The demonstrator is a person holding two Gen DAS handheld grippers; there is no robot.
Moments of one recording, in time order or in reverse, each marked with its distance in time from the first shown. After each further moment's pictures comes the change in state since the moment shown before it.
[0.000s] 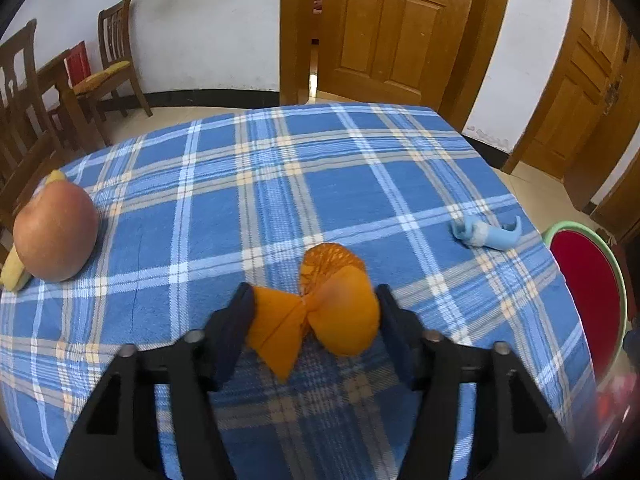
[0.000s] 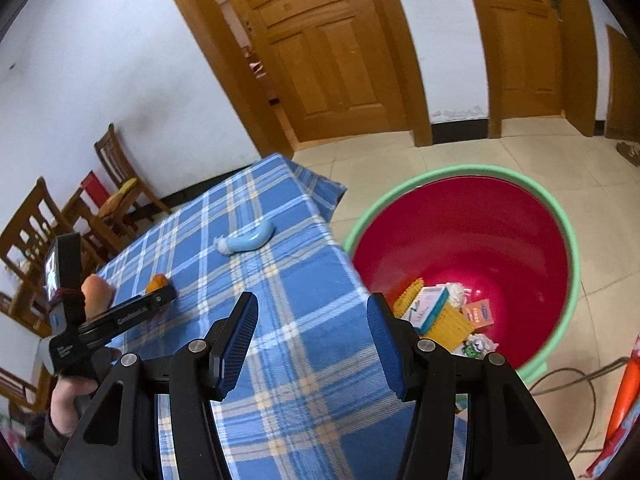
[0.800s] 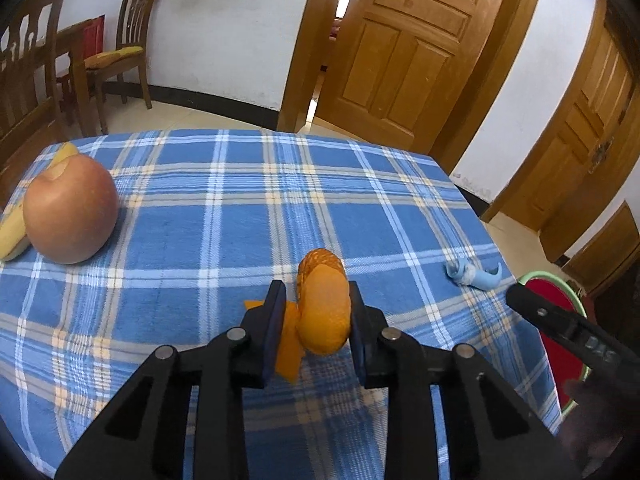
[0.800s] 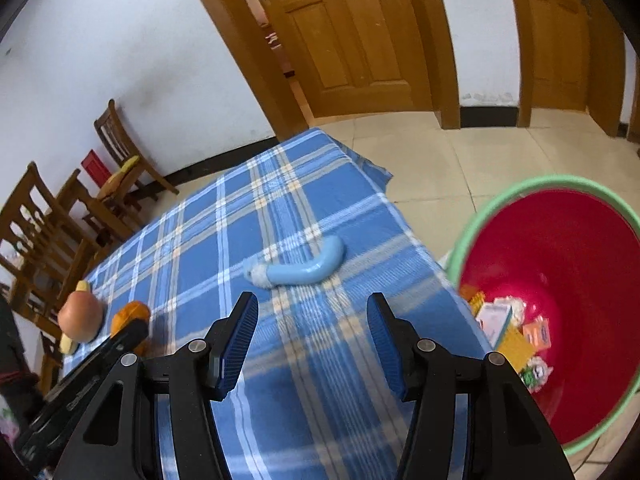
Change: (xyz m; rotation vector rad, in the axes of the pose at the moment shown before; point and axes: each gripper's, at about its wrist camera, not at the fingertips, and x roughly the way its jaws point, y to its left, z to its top) left arm -0.018 0.038 -0.001 -0.154 -0.090 -0.124; right arm 0.106 0.059 0.035 -0.036 0.084 0.001
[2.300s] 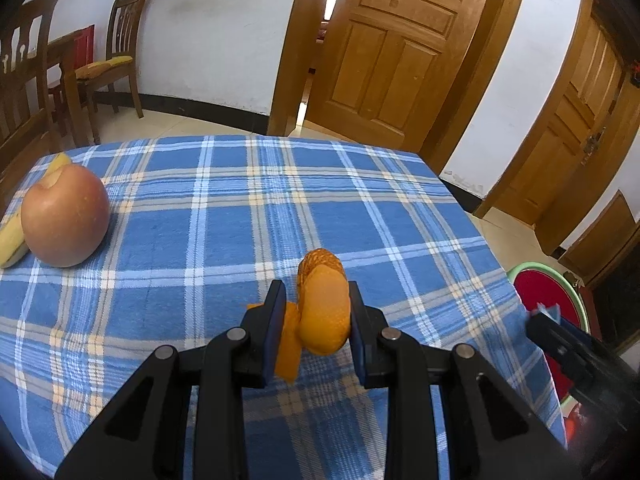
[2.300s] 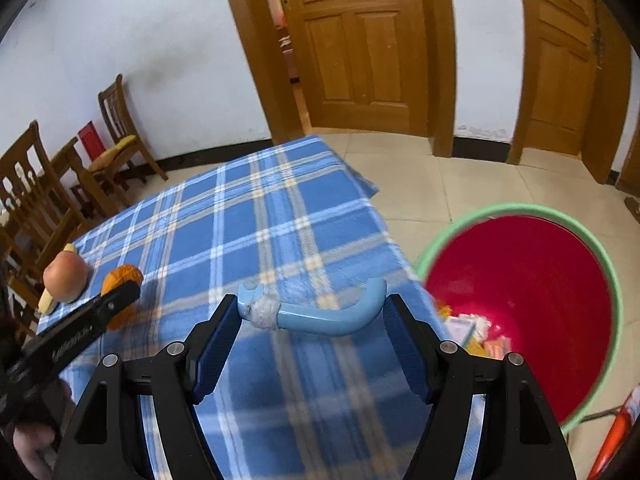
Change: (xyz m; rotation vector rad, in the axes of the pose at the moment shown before) left arm -0.007 -0.014 -0.006 0.048 -0.015 -0.019; right arm -0.049 -0.008 -0.027 -0.094 -0.056 -0.078
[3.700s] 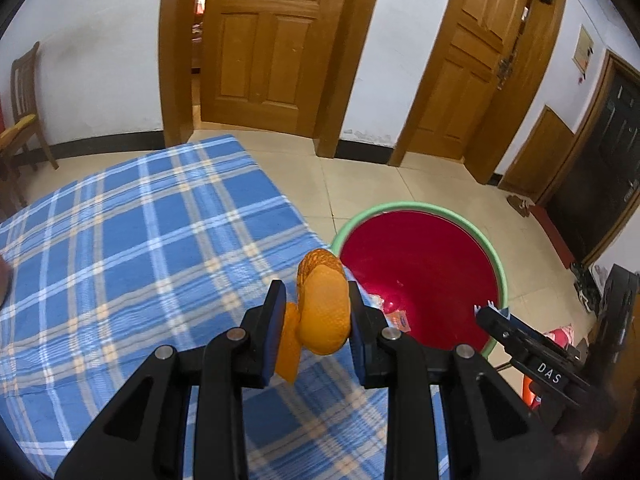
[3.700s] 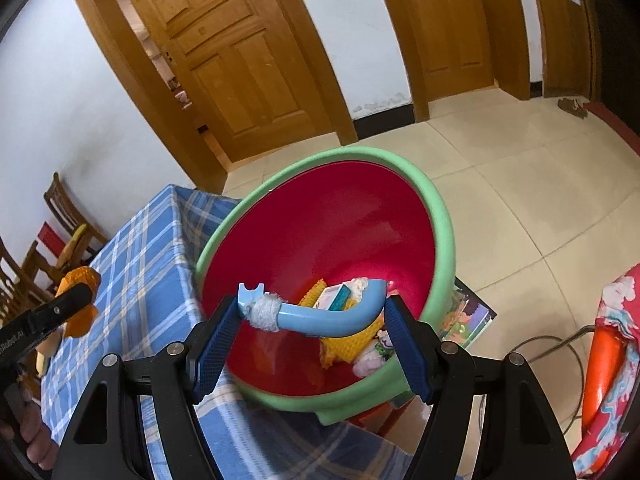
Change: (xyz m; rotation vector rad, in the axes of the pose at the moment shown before) left arm -0.023 -0.178 -0.030 0.289 0.077 -0.205; right arm -0.065 -0.182 -0.055 0.347 -0.068 -0.084
